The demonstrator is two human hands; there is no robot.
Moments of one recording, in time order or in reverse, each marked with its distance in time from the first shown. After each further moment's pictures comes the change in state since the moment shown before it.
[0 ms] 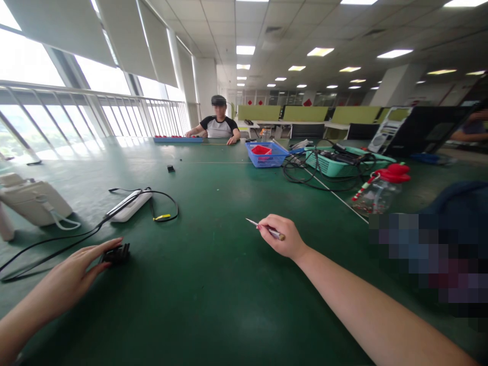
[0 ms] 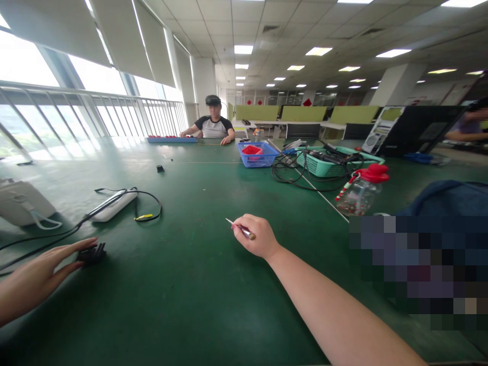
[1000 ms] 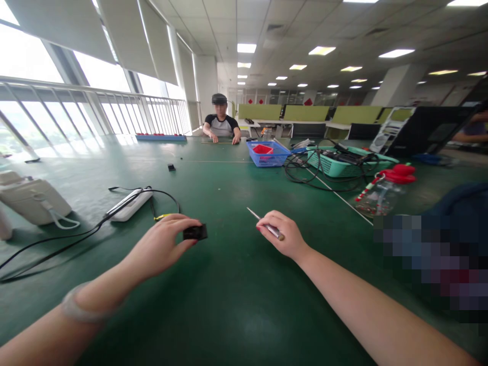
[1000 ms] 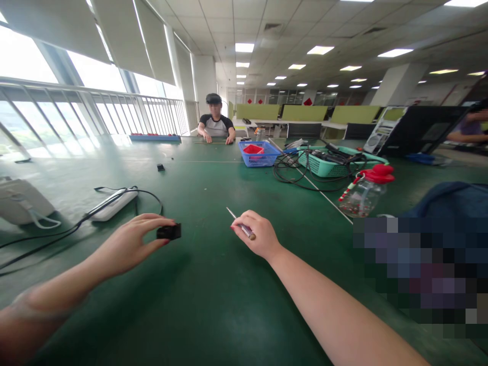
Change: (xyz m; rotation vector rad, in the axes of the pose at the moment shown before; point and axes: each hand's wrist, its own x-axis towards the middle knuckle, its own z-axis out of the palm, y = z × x) left_hand 0.052 0.181 -0.023 -0.169 0.005 0.352; right_hand 0.003 0.002 0.005 -0.012 0.013 0.055
